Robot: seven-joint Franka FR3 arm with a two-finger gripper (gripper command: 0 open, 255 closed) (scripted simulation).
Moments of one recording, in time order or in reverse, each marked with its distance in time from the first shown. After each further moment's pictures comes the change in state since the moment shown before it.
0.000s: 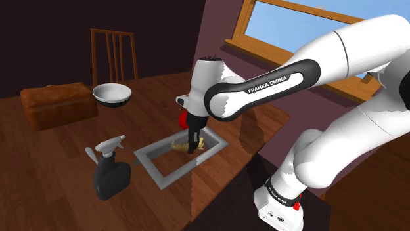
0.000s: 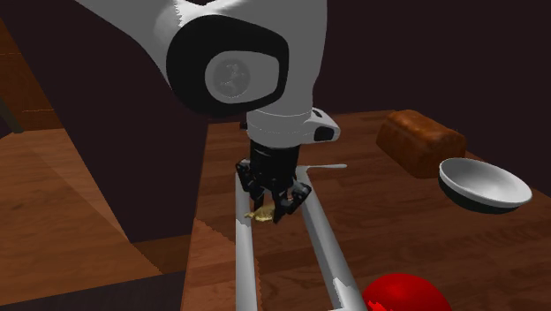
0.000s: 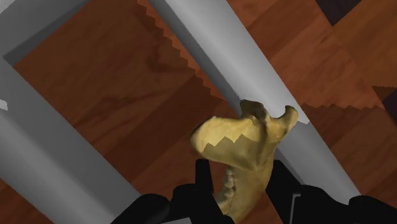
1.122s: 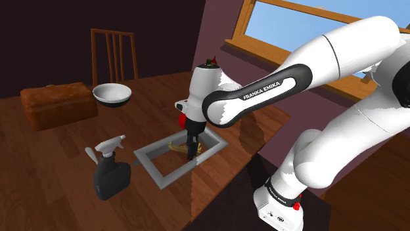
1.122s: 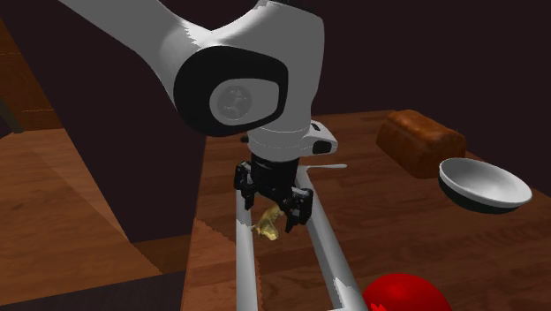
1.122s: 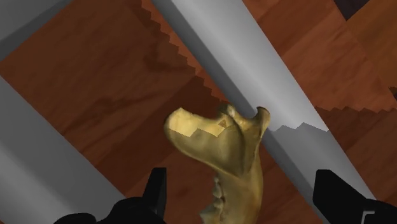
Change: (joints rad) arm -0.001 0.045 0.009 -0.023 -0.003 0.067 0.003
